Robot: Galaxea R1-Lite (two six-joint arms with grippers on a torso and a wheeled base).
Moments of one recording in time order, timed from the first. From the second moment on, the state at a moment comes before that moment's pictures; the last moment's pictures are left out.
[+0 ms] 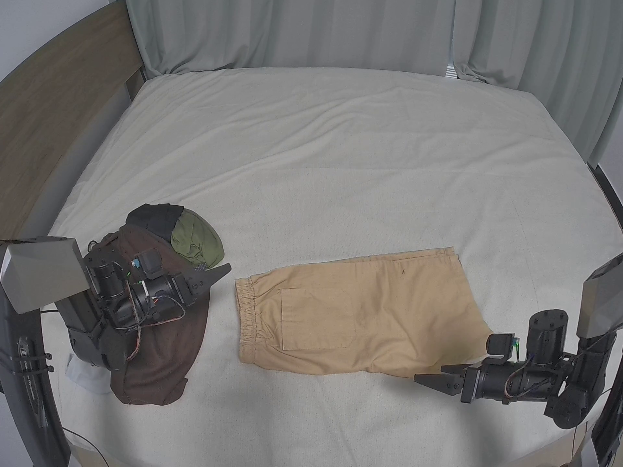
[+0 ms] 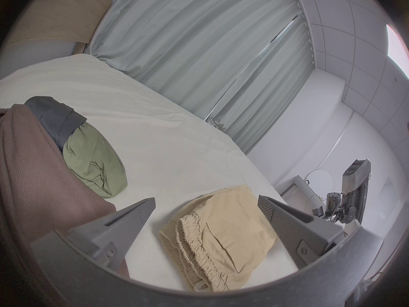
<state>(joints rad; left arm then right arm) -0.06 2.28 -0.64 -1.55 -0.71 -0.41 0.36 2.09 -0.02 -1.53 0.45 0.42</state>
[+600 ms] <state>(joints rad) -0.05 2.28 -0.62 -1.55 -0.75 -0.35 0.35 1.94 -0.14 -1.53 0.60 0.43</state>
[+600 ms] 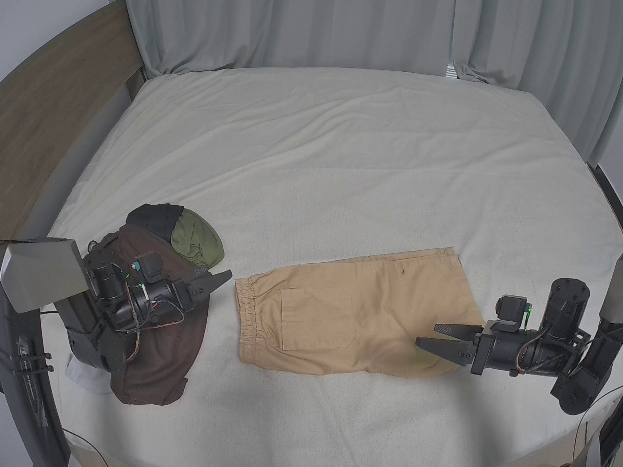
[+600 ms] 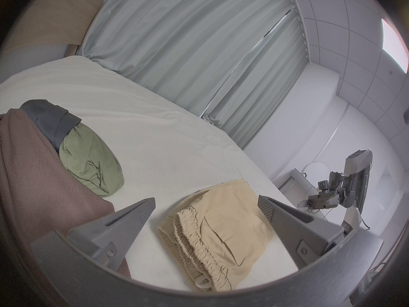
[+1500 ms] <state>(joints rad) -0.09 2.34 -0.60 -1.55 -0.76 -0.35 0.30 1.89 -0.20 -1.53 0.63 0.43</state>
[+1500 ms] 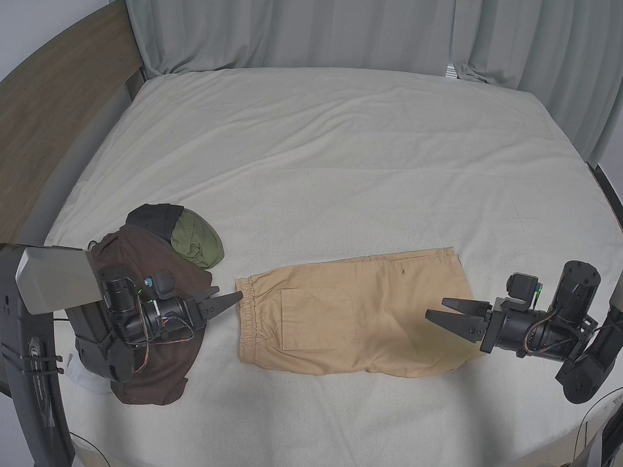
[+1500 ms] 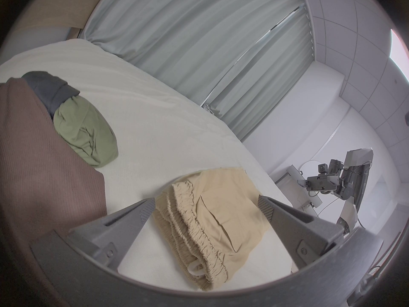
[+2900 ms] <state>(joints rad) -0.20 2.53 -0.60 -1.55 -0.65 -0.54 0.31 1.89 -0.19 -1.54 0.62 0.43</state>
